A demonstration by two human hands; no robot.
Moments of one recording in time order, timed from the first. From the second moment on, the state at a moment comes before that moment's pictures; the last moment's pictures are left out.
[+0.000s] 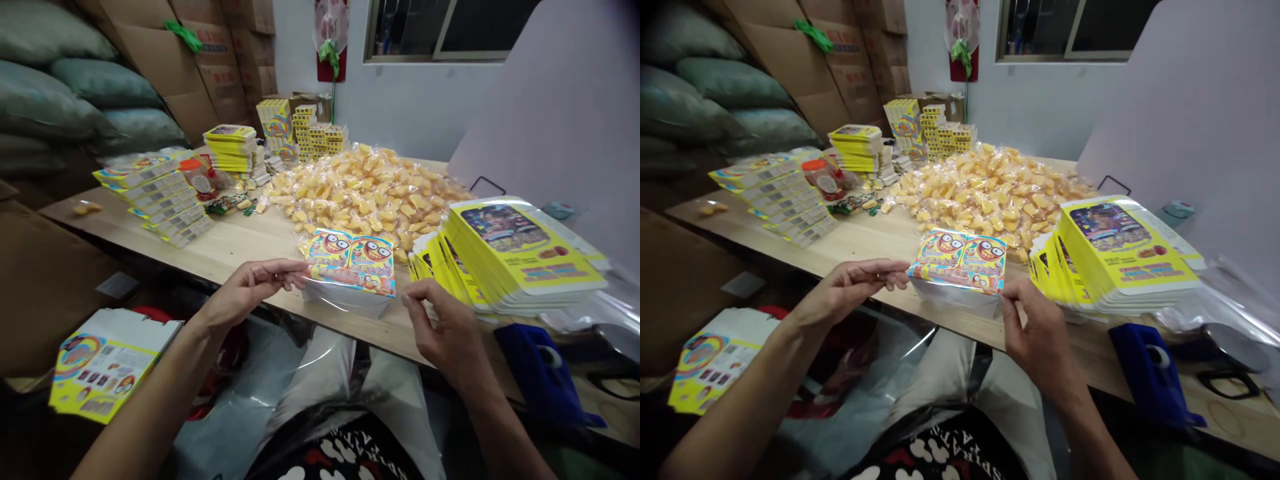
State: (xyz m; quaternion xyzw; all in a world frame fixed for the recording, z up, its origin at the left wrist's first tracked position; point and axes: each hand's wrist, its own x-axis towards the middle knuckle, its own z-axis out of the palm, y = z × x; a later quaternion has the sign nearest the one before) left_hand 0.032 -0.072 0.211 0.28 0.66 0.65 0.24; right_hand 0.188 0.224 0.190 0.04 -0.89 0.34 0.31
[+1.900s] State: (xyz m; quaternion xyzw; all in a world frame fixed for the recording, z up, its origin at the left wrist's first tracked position) left_hand 0.014 -0.057 0.181 0.21 0.70 0.68 0.12; right_hand 0.152 0.243 0.170 -0.11 -0.89 0.40 0.19
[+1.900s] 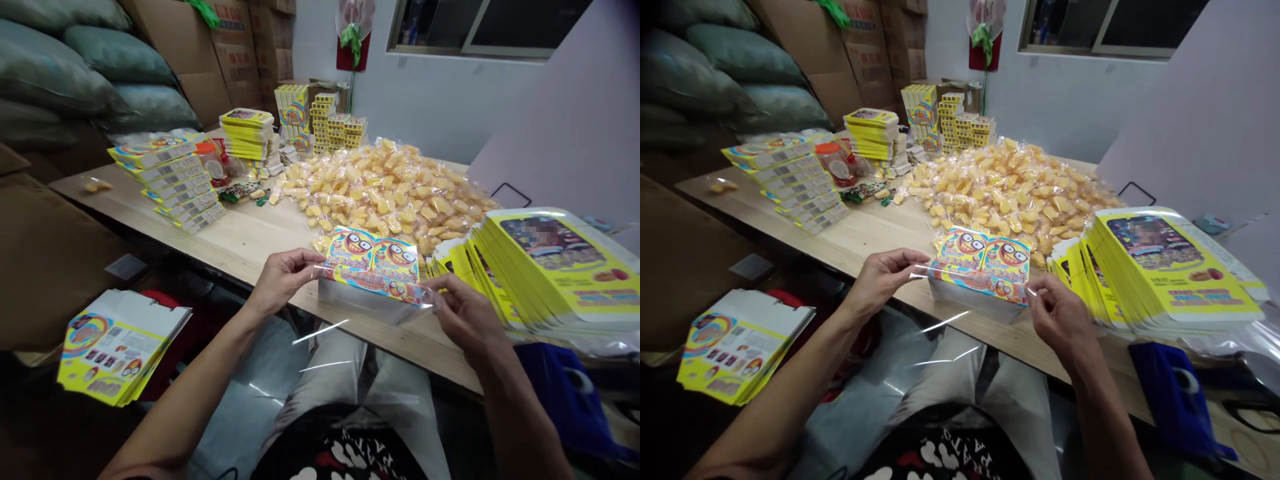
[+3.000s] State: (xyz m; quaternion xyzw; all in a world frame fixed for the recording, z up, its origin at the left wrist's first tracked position) left_hand -0.024 -0.043 0.170 0.20 0.75 0.61 0.16; right_hand 0.136 0.244 0.138 -0.18 -0.89 0.40 0.15
